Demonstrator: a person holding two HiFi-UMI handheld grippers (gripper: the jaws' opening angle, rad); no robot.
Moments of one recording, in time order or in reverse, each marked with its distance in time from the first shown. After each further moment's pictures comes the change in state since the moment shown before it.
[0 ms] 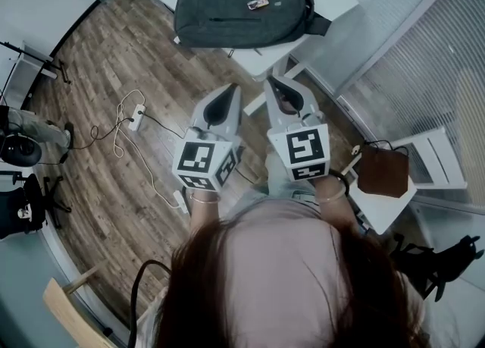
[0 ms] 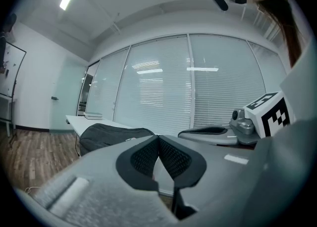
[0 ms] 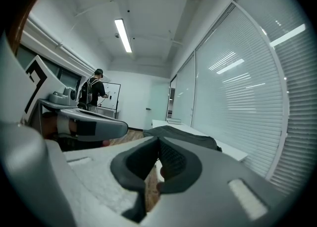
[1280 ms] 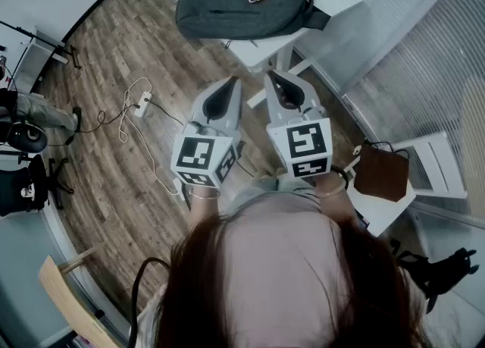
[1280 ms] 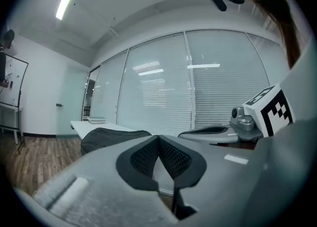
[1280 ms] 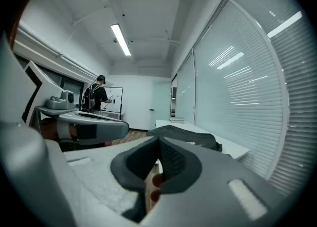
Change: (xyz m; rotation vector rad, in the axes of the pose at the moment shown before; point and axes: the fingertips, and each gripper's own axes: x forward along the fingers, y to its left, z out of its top) left arm -0.001 -0.045 0.015 0.049 -0.002 0.069; right arm -0.035 -0.021 0.005 0.059 0.004 0.065
